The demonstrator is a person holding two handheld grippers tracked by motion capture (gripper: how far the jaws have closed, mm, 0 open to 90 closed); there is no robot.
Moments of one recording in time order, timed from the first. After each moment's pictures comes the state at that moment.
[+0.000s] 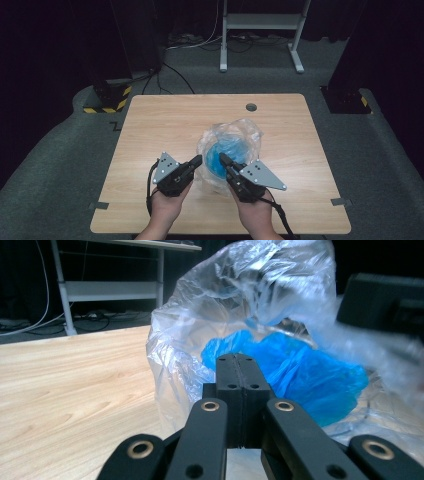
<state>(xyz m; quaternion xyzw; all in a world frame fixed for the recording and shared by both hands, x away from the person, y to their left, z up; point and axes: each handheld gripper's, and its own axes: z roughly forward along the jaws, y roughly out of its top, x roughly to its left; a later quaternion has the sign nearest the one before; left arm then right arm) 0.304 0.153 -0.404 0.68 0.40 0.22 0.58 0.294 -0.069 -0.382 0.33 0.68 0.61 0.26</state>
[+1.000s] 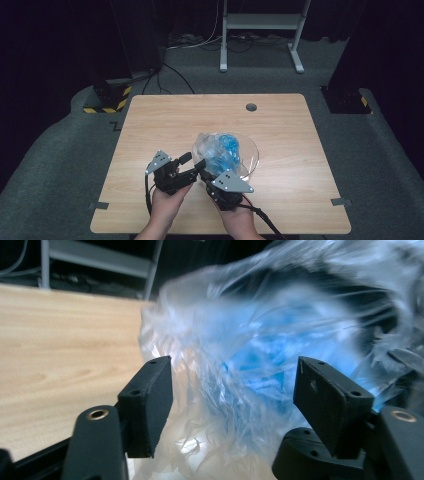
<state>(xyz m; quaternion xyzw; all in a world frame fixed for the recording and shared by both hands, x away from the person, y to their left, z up) 0.324 0.165 -0.426 0.64 0.47 0.12 0.60 0.293 -0.028 -0.430 0.30 0.74 0.55 0.22</state>
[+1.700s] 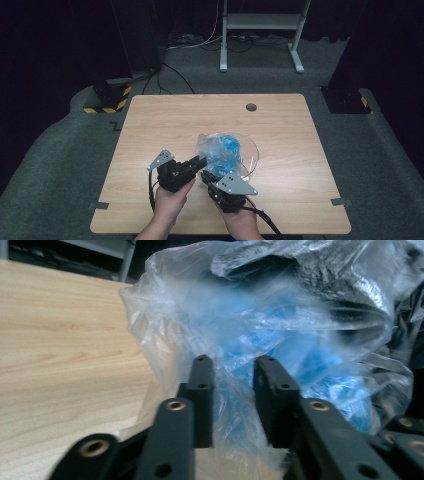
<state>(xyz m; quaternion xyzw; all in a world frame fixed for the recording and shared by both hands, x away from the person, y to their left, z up) 0.328 0.160 -0.427 0.64 0.46 0.08 0.61 0.287 -0.036 -0.426 0.30 0.74 0.56 0.22</state>
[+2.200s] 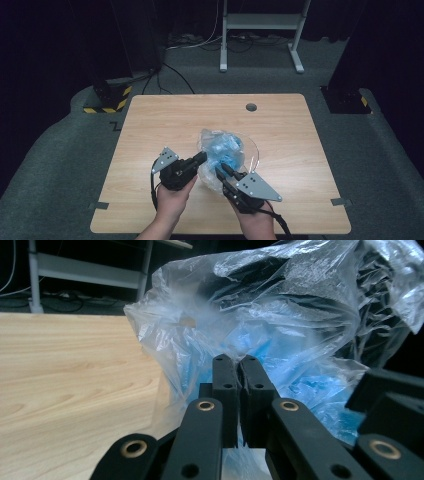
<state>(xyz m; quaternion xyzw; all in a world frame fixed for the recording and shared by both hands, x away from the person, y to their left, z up) 0.322 0.147 -0.406 0.64 0.43 0.15 0.62 0.277 -0.076 -0.396 0.31 0.70 0.58 0.28</state>
